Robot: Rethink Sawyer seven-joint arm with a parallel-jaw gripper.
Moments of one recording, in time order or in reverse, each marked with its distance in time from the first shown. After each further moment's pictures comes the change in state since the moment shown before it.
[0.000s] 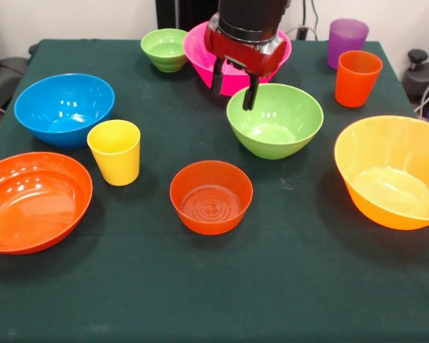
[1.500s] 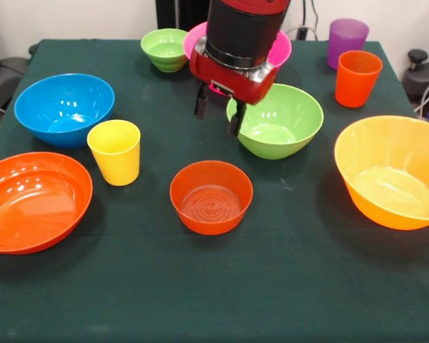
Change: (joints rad) arm 0.018 0.107 -0.066 -0.199 0.000 0.081 0.000
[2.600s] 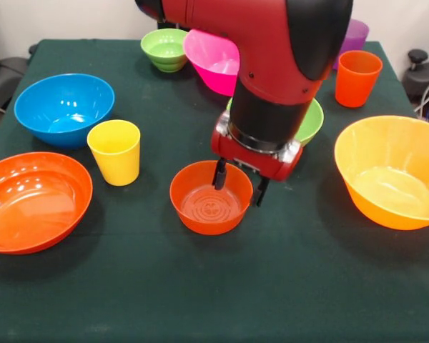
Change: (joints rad) arm 0.001 0.246 -0.010 -0.427 0.001 0.180 0.000
